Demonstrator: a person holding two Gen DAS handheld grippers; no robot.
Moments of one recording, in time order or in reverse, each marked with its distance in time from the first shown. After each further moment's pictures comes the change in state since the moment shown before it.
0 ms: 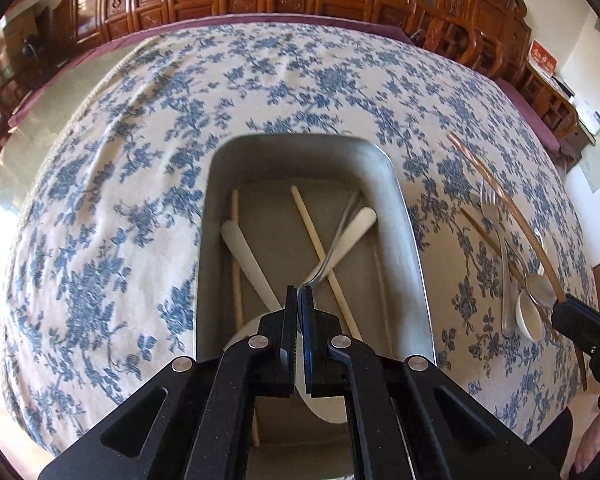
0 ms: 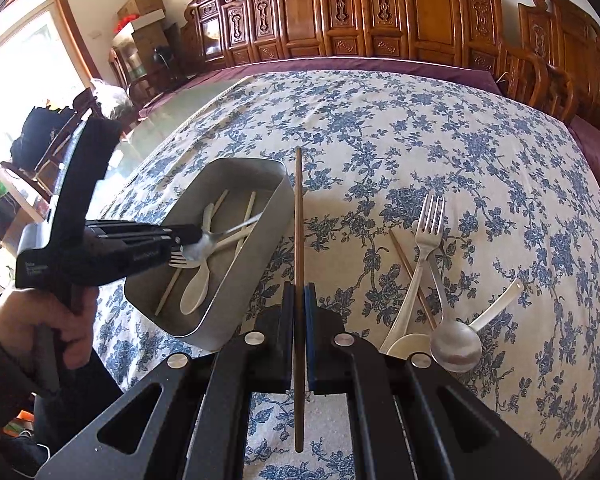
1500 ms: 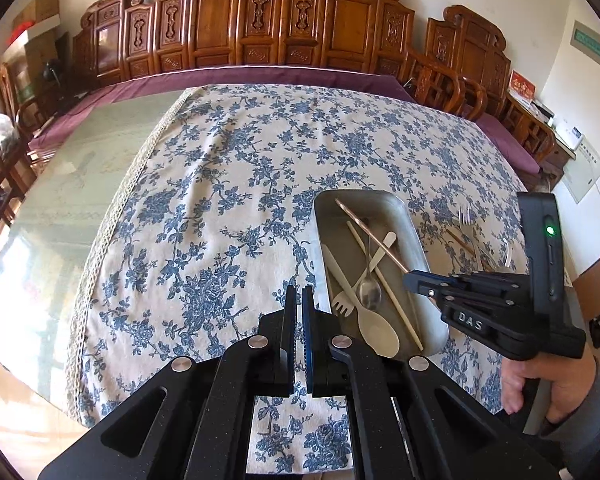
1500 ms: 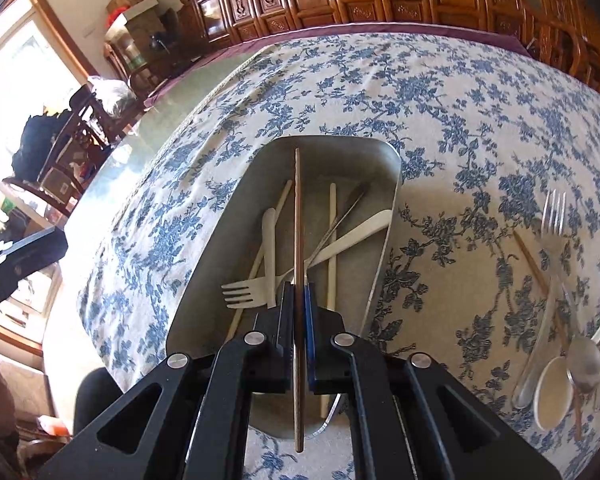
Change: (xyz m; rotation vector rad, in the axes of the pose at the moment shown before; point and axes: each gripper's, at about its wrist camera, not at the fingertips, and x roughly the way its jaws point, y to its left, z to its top) left arm -0.126 0.072 -0.029 0.025 -0.169 -0.005; right arm 0.089 0.074 0.033 0.103 0.106 0.082
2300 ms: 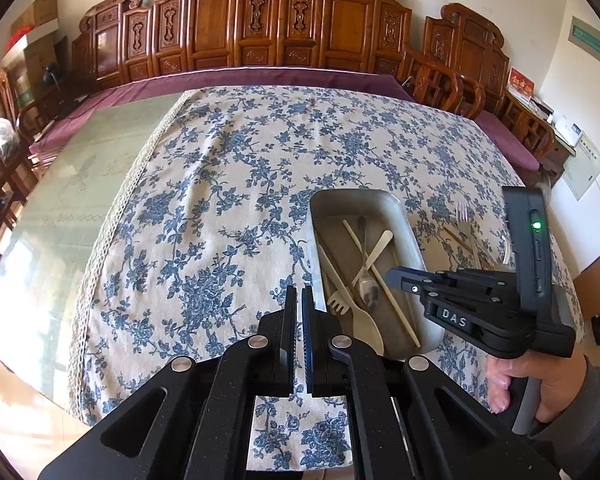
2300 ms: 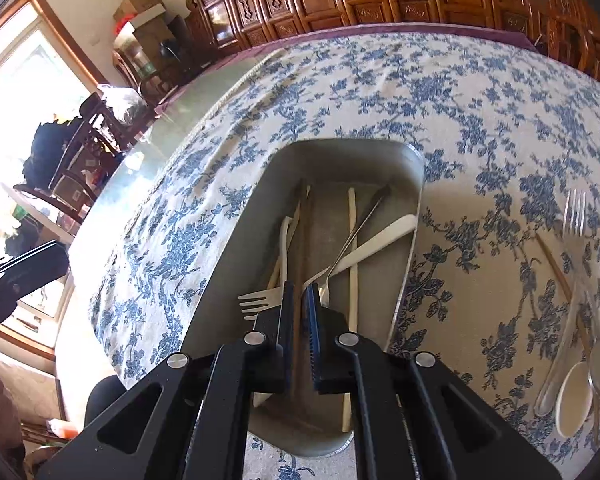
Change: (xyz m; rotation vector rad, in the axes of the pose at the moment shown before) left arm -0.004 -0.006 -0.002 0.013 -0.002 0.001; right arm -0.004 0.003 -0.001 -0.014 -0.041 0.042
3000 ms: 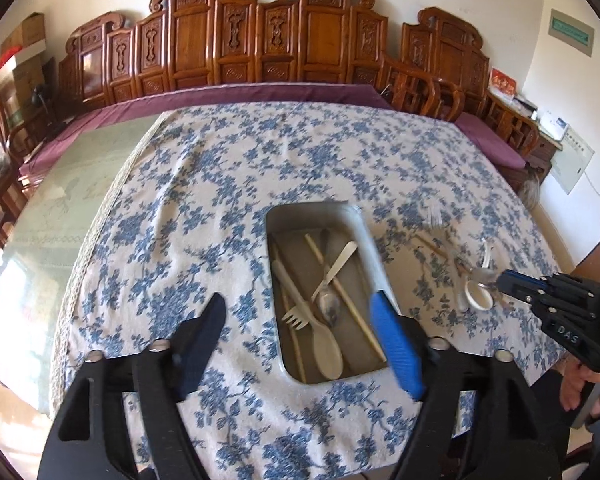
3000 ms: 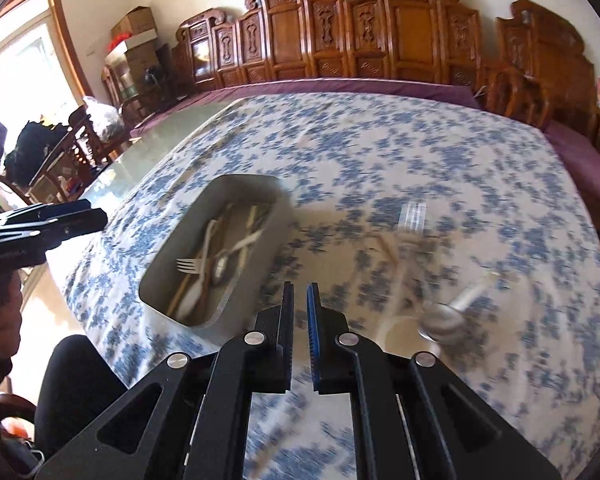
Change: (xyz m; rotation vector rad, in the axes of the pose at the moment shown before) left arm -0.001 -0.044 -0.001 0.049 -0.068 -0.029; right arm -0.137 -0.064 -0.058 -0.064 -0.162 -0.197
